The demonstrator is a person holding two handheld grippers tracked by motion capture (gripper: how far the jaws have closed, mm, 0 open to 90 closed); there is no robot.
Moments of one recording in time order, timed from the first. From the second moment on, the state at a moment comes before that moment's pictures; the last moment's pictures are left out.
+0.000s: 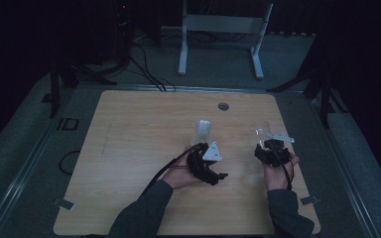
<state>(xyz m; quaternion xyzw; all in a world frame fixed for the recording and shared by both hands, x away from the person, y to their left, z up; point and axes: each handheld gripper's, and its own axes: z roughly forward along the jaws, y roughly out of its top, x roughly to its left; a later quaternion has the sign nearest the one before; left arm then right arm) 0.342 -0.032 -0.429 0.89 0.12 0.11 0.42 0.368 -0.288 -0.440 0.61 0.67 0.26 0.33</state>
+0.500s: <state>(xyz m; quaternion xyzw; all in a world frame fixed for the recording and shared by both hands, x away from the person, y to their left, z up) 0.344 -0.031 -0.424 0.88 0.14 0.10 0.45 0.364 -0.282 -0.439 0.60 0.62 0.31 0.39</state>
